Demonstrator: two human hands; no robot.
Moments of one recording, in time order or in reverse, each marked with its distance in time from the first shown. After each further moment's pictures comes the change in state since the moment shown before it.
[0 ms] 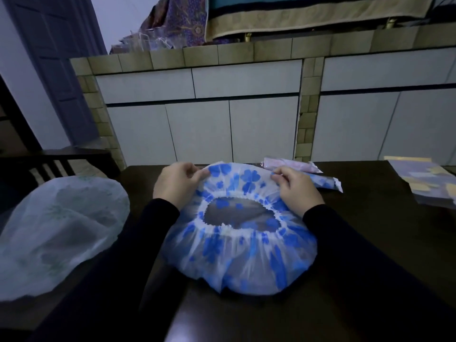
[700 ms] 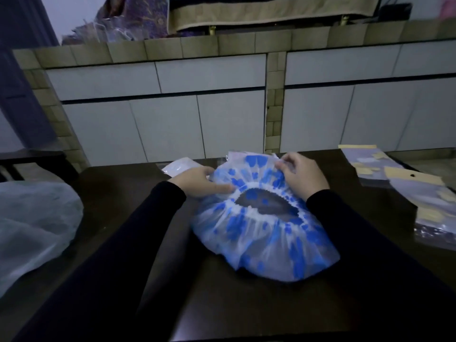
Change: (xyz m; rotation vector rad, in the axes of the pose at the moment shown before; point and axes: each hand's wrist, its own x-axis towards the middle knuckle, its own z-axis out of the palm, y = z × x) left_hand 0.000 0.079 0.047 -0.025 -0.656 0.072; right_hand -0.016 0.035 -0.081 -0.233 0.110 0.201
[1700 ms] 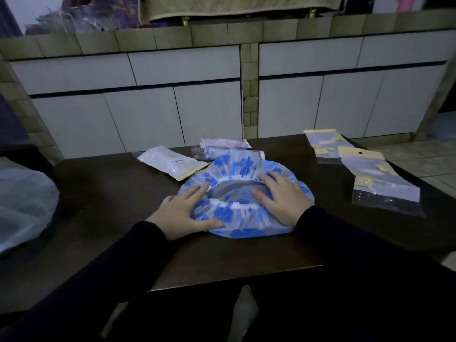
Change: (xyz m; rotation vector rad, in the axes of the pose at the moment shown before) left_hand -0.084 -0.006 0.072 0.288 -0.173 0.133; right_hand -0.094 0.040 -0.023 -0.363 -0.356 -0.044
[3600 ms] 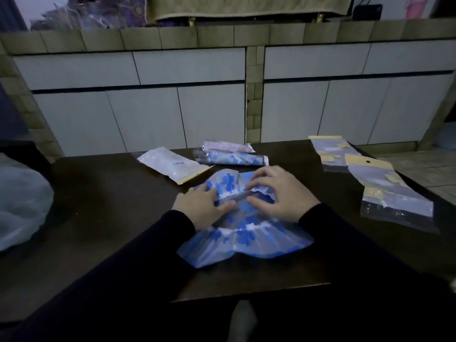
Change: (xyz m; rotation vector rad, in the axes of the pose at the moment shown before) left_hand 0.037 0.043 -0.005 0.242 0.093 -0.106; right_hand 0.014 -0.007 -0.025 0.093 0.201 -0.439
